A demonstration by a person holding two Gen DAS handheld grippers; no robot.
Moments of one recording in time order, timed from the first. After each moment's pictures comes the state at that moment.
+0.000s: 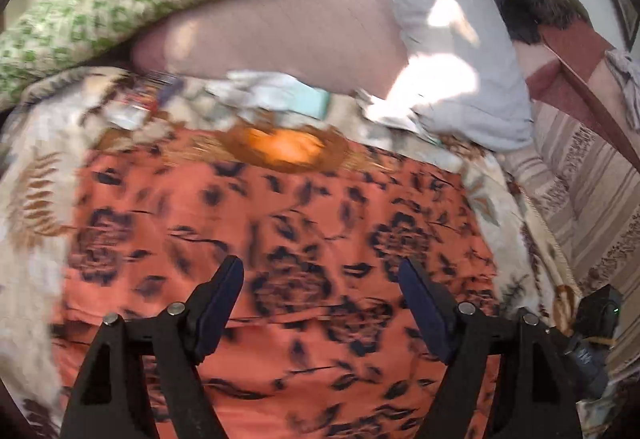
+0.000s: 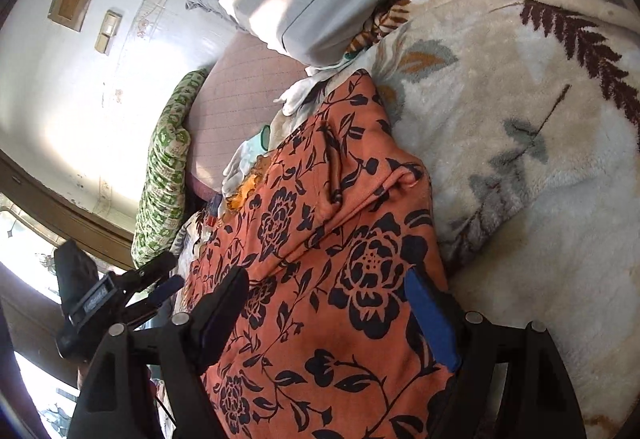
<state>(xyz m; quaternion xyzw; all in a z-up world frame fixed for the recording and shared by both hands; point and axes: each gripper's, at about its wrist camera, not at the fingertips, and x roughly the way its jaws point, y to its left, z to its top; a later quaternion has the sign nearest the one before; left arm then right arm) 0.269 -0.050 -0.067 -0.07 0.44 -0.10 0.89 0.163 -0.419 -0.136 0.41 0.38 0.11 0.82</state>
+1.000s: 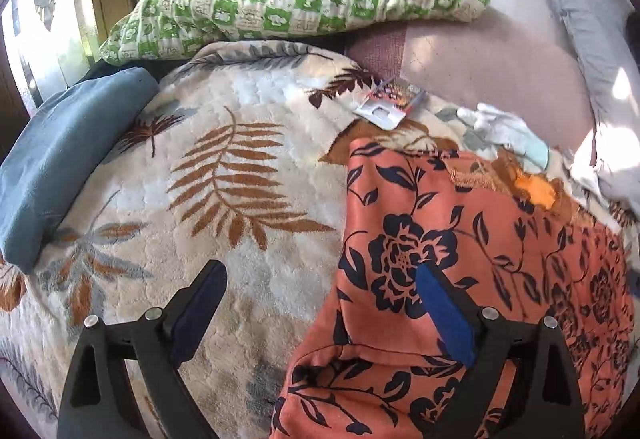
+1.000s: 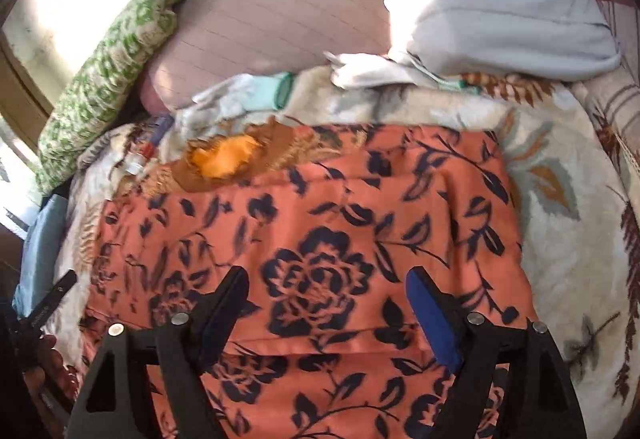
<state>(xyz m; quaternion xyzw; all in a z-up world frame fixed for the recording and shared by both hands) 0.275 0.103 -0.121 -0.07 0.44 0.13 0.89 0.304 -0.292 -0.072 0.11 0.47 0.07 0.87</state>
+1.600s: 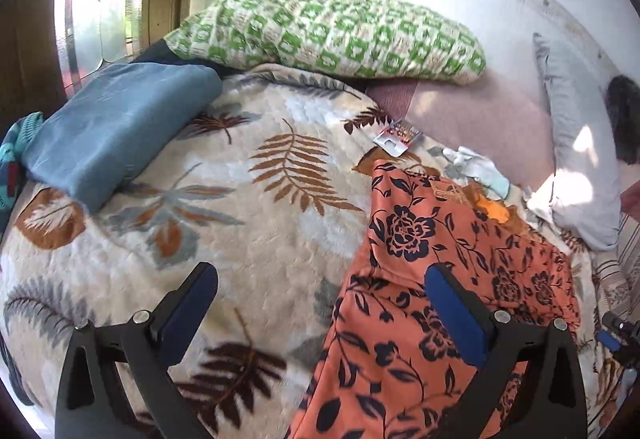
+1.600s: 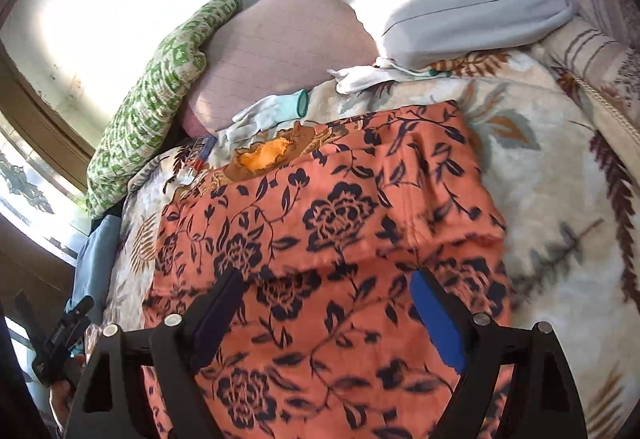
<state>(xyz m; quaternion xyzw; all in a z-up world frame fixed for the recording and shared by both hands) 0.131 0.146 -0.041 -0.17 0.36 0.11 0.91 0.188 -0.339 -0.038 0.20 0.45 0.09 0.87</state>
